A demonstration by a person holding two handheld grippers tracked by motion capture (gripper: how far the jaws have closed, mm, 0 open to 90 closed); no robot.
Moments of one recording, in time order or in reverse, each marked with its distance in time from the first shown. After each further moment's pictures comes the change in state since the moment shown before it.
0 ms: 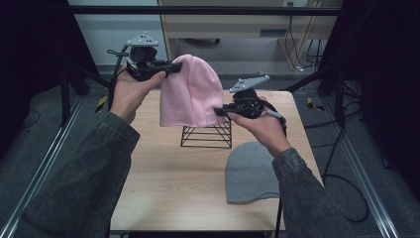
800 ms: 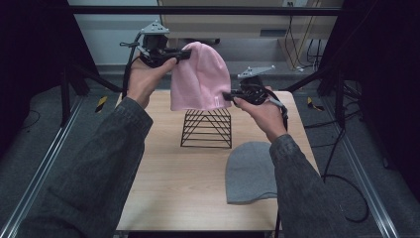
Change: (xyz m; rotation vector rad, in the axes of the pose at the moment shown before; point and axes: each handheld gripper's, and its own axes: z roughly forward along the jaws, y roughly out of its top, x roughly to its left) left arm 0.022 0.012 0.046 -0.064 -0.010 -0.008; right arm -0.053 -0.001 0.015 -0.047 -0.124 0.071
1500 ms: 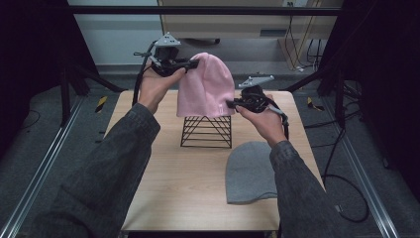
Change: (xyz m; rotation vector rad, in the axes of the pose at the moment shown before) left arm -0.009 -0.025 0.027 0.025 -0.013 0.033; right arm -0.006 -0.030 0.011 0.049 -0.039 -0.011
